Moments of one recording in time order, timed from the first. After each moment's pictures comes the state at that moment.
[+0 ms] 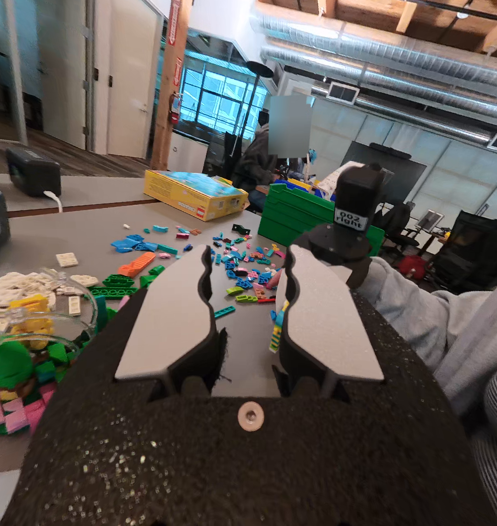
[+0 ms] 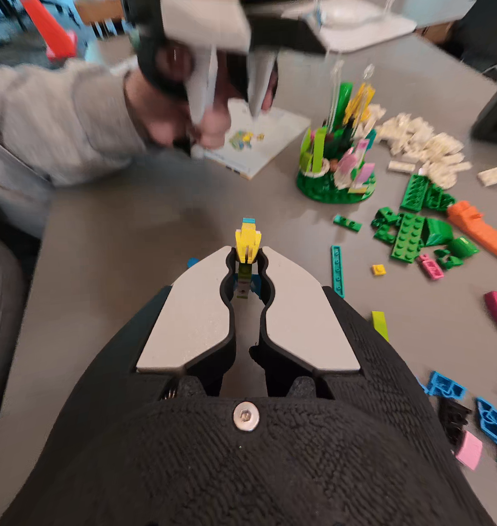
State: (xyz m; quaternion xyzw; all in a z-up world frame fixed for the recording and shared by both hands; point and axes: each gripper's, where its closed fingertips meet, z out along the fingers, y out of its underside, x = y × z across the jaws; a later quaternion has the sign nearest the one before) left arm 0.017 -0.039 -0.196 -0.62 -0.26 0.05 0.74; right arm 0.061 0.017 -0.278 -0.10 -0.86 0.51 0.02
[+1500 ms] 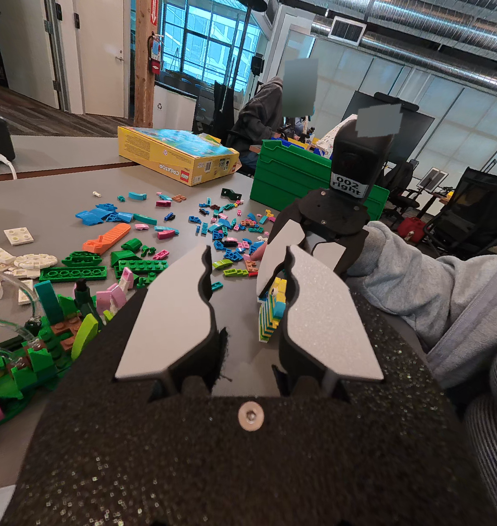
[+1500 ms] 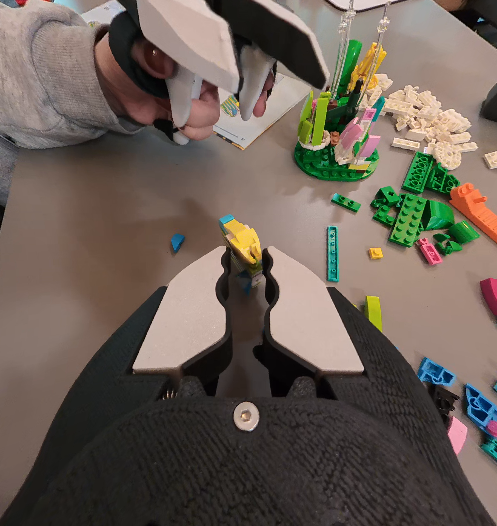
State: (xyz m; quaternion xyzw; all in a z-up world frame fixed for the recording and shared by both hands) left arm 0.029 -0.008 -0.224 -0.67 -0.24 0.03 0.70; right arm 0.058 0.025 -0.295 -0.09 -0.87 0.48 0.03
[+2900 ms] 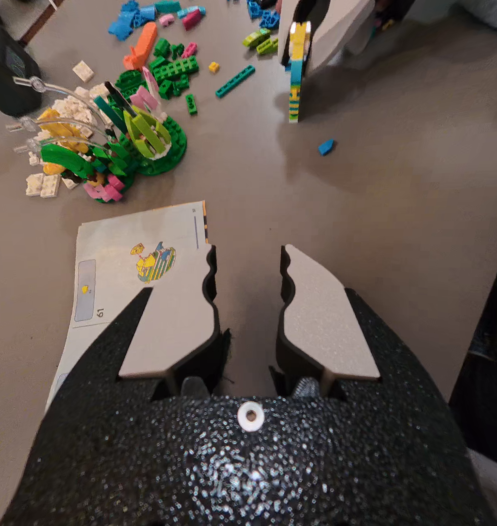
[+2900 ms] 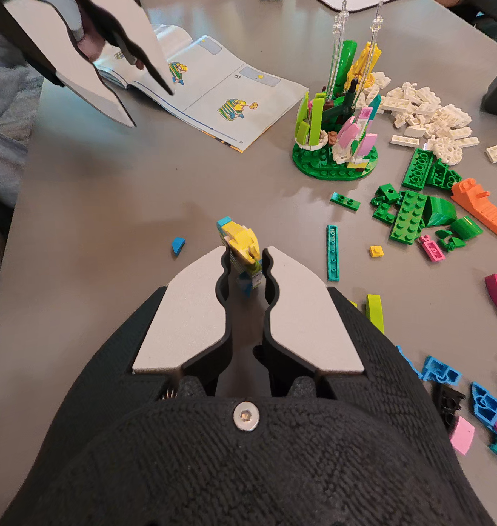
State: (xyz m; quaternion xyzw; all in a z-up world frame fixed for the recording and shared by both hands) left arm 0.110 -0.118 -0.286 -0.89 -0.23 0.17 0.36; right arm 0.056 0.025 -0.294 -0.10 -0.87 0.48 0.02
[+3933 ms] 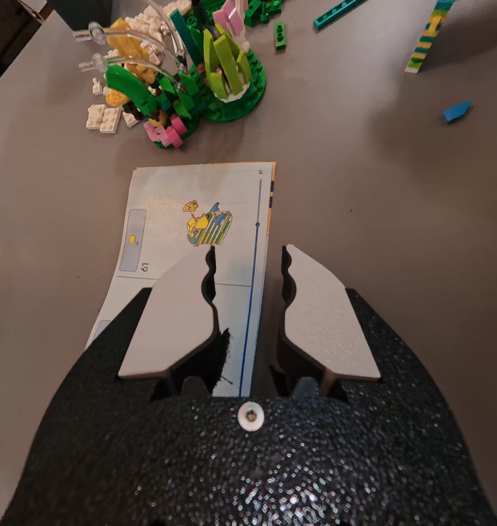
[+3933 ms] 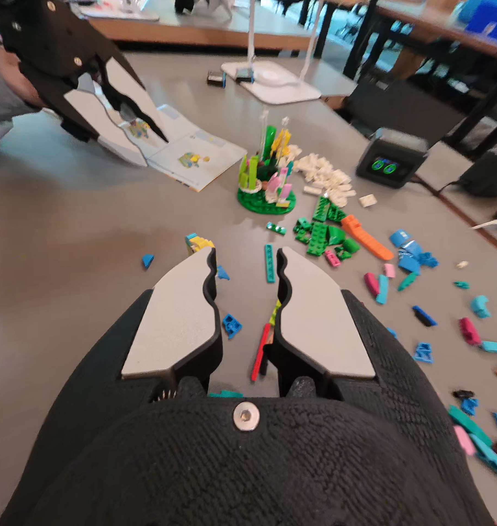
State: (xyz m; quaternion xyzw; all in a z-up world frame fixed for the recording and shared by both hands) left arm 0.076 -0.156 -0.308 -0.87 -0.32 0.24 0.29; right arm 0.035 0.059 -0.241 -0.11 -0.82 0.54 0.15
